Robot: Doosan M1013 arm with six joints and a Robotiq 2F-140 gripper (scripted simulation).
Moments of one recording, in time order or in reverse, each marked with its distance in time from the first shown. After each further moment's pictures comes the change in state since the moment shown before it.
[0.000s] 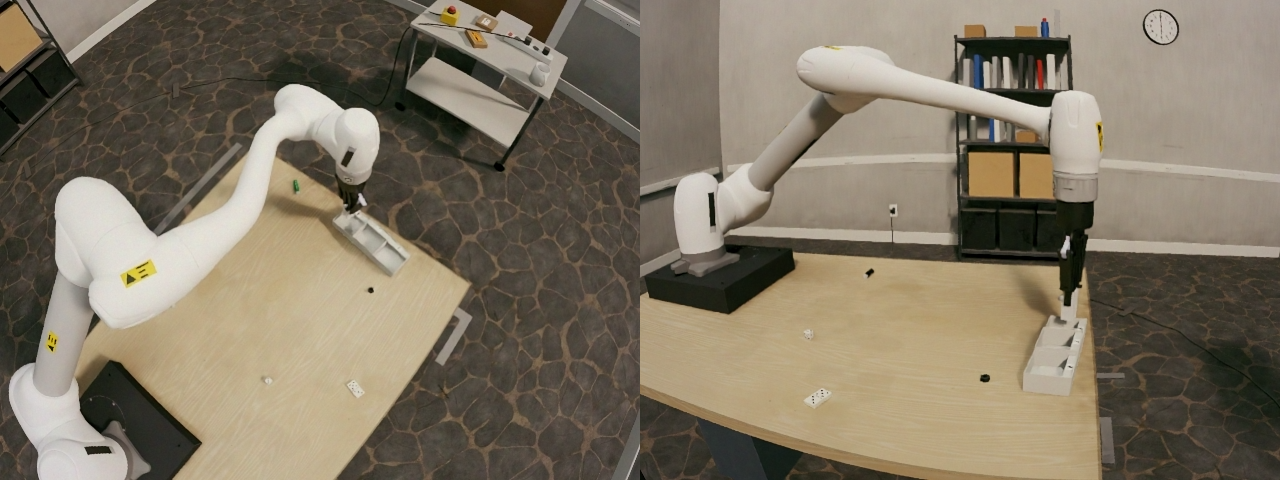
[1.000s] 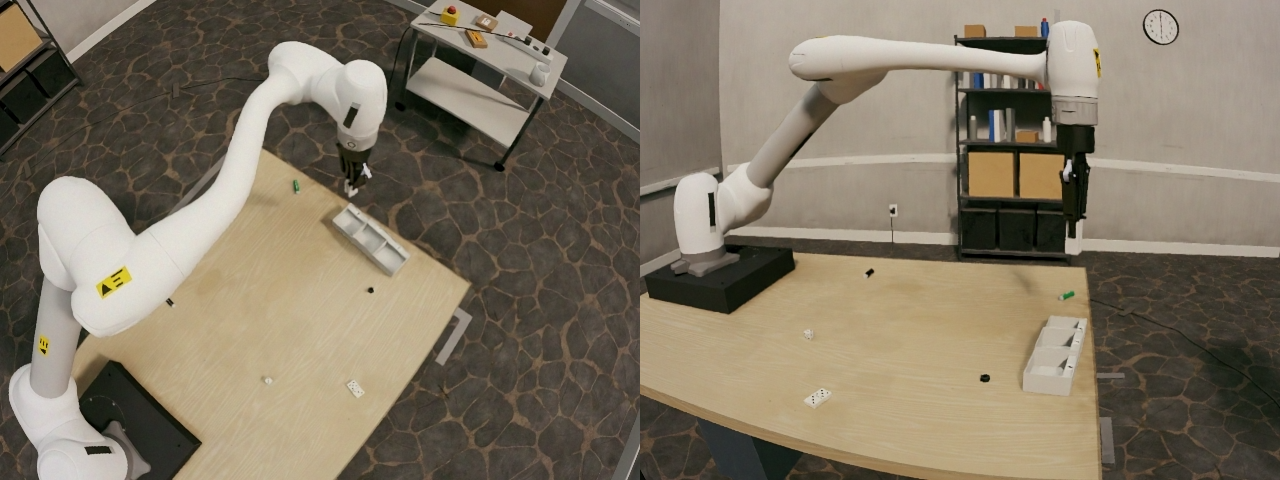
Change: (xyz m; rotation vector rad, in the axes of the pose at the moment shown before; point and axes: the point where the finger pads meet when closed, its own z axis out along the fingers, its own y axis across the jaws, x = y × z) arm 0.000 0.000 -0.143 0.000 0.000 0.000
